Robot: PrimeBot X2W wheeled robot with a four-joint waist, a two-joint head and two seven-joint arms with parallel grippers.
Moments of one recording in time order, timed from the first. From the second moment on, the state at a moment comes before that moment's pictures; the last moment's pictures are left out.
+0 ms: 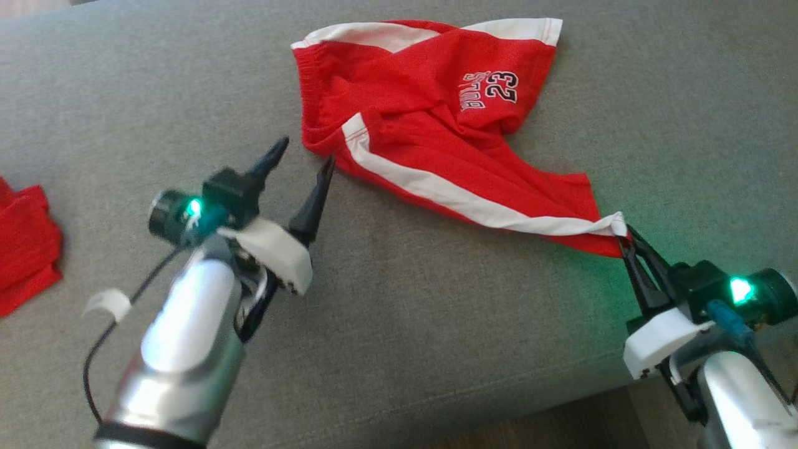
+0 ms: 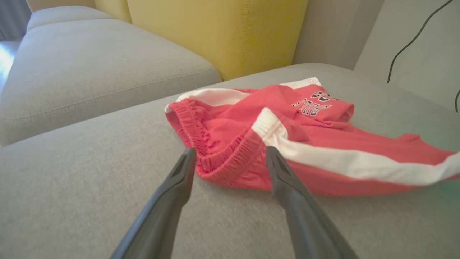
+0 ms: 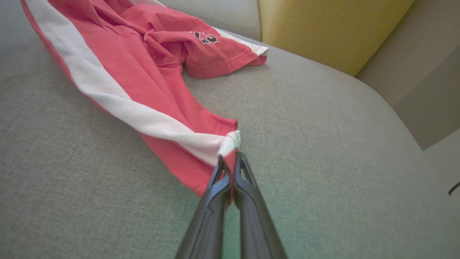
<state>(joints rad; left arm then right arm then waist) -0.52 0.11 -0.41 0.56 -0.17 -0.12 -0.24 -0.14 -0.27 0.17 0.25 -0.03 0.13 -0.08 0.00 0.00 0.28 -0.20</state>
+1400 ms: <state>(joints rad) -0.77 0.28 -0.86 0.62 -0.50 -0.13 -0.15 -0.26 -0.16 0.15 0.44 -0.07 0.13 -0.22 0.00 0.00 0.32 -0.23</state>
